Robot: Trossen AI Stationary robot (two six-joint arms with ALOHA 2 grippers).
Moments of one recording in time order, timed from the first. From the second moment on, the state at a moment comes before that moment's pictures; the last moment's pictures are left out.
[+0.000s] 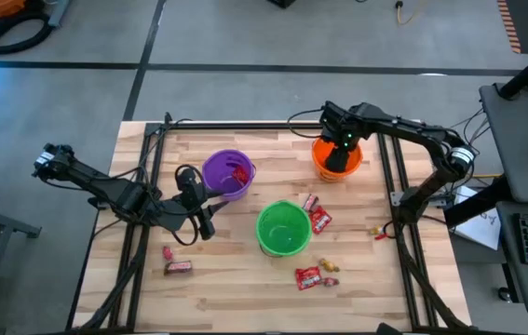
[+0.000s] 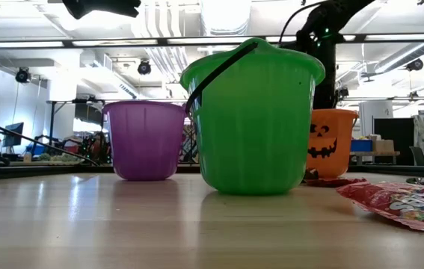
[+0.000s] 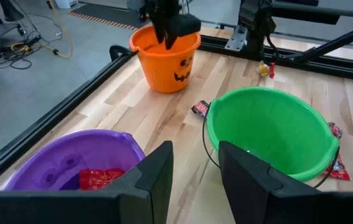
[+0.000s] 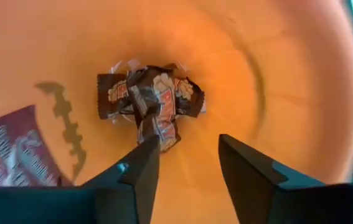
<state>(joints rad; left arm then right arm) -0.44 1.09 0.97 -0.49 -0.76 -0.46 -0.67 1.58 1.23 -1.09 0.05 -0.17</state>
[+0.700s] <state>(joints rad) -0.53 1.10 0.97 -0.69 -0.44 -1.00 -0.59 1.19 1.30 -1.17 0.05 0.09</state>
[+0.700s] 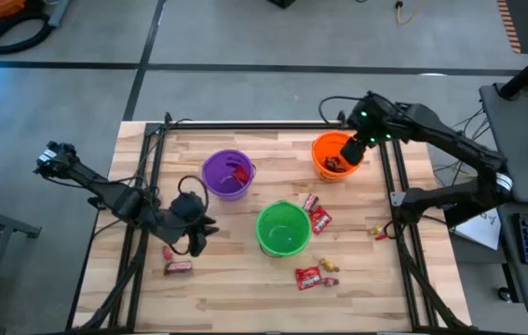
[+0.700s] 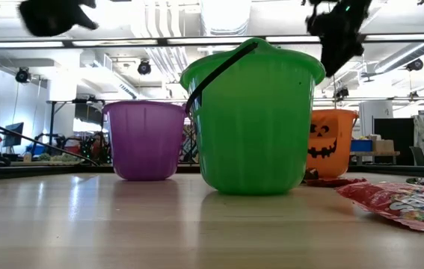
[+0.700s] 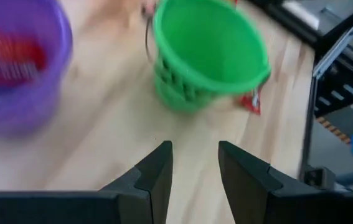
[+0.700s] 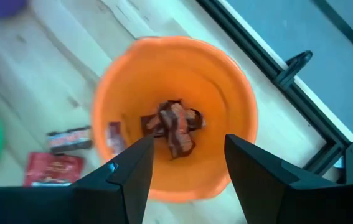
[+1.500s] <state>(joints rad) -0.71 1.53 0.97 -1.16 -0.03 -1.87 -0.31 1.14 1.30 -1.15 0.06 0.20</state>
